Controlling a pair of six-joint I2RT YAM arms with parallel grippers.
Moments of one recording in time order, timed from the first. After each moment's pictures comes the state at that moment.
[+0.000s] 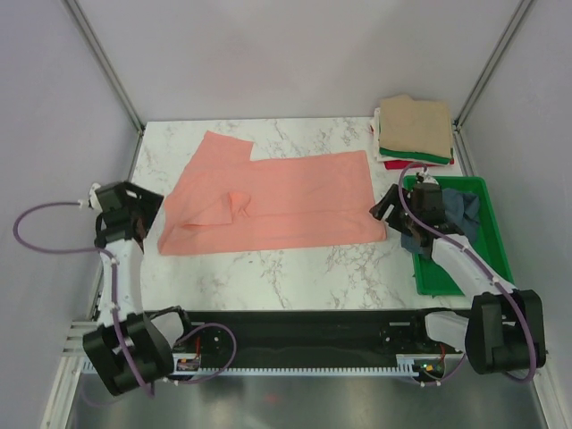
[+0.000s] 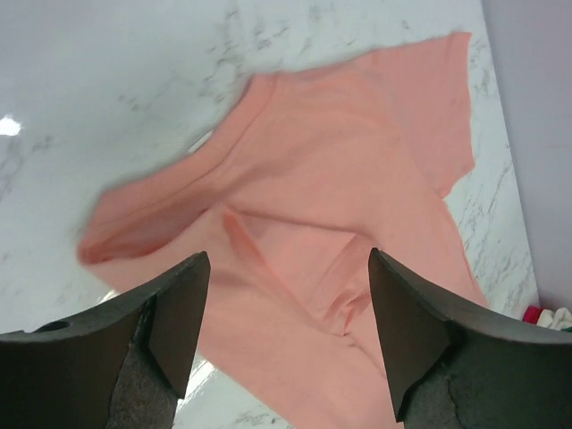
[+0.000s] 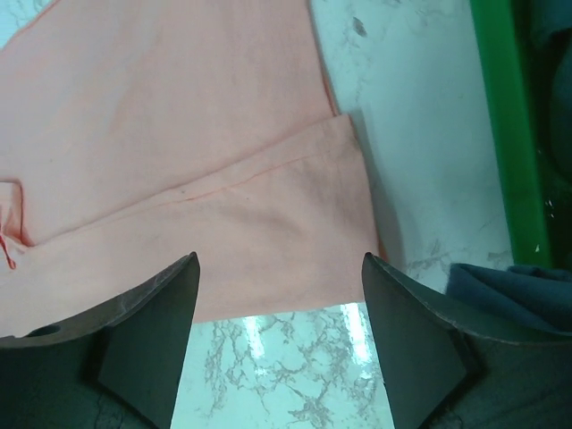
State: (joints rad) left arm 0.41 0.97 0.70 -0.40 0.03 -0.82; right arm 0.08 1.18 0.61 -0.12 -0.13 0.60
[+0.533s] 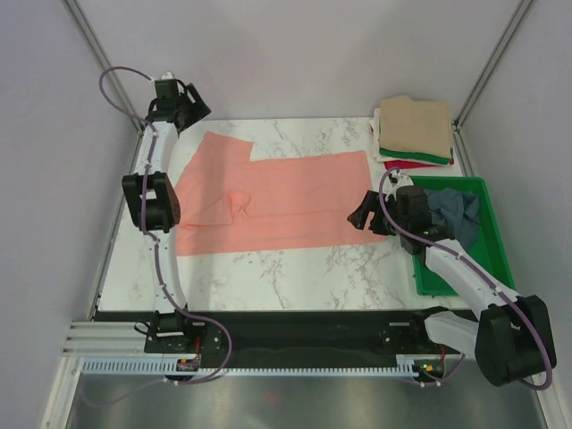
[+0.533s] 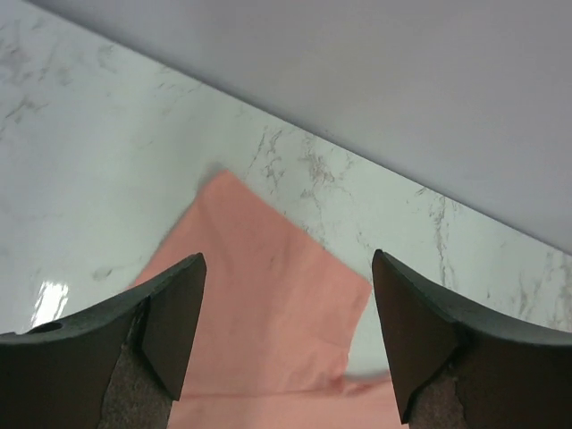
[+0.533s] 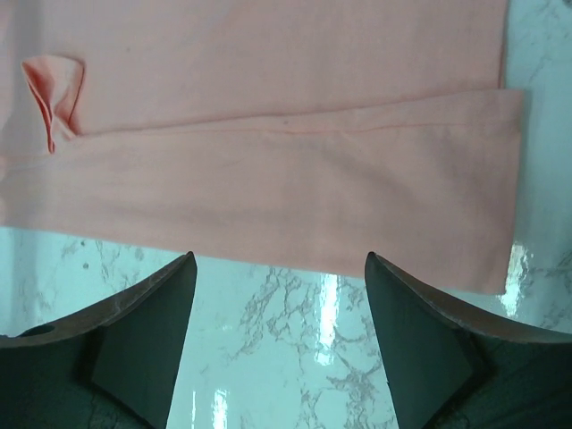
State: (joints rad) left arm 0.08 2.35 2.24 -0.43 0.07 -0.50; right arm 0.25 1.15 0.65 -0.12 -0.19 0.50
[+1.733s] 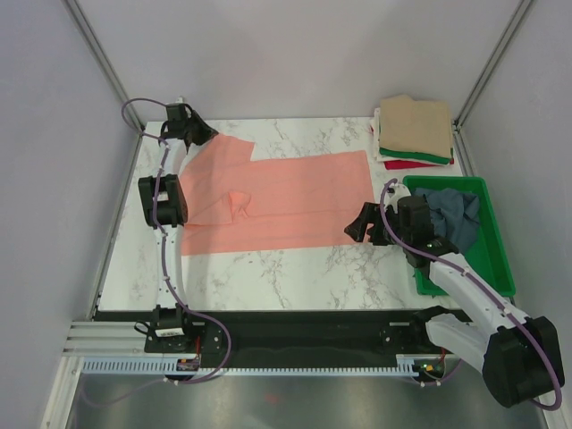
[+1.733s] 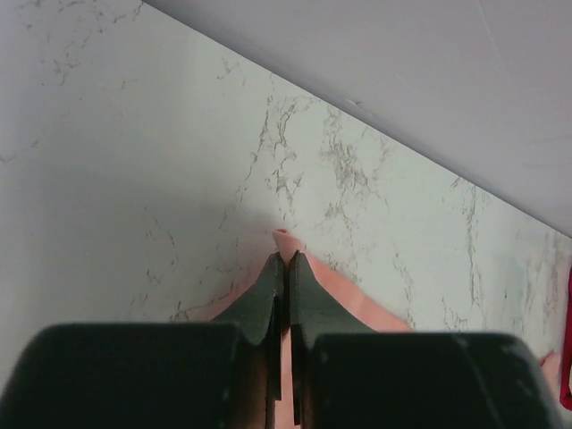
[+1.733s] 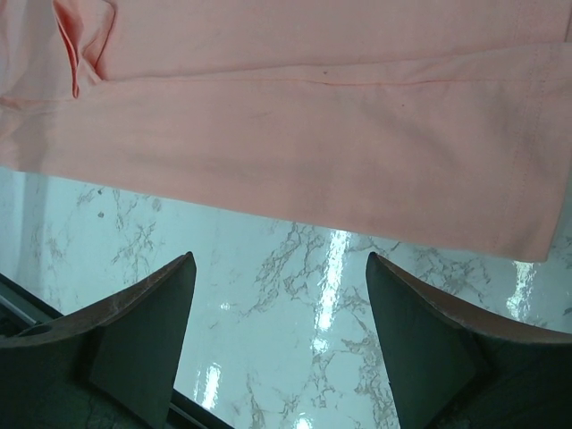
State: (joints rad) left arm 0.10 2.77 2.50 -0.29 0.34 -0.60; right arm 0.30 1.00 0.55 -0.15 -0.27 0.47
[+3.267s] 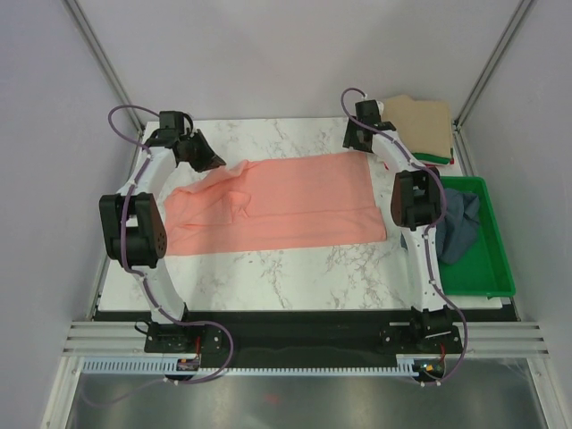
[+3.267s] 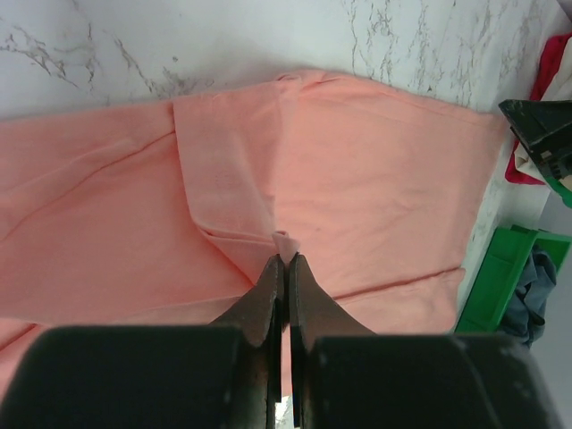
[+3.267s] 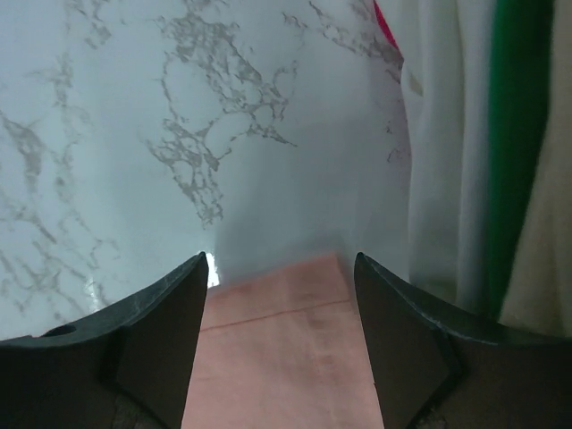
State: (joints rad) left arm 0.02 1.90 1.57 -0.53 0.39 -0.55; right arm 0.19 2.56 2.29 -0.54 0.21 0.35
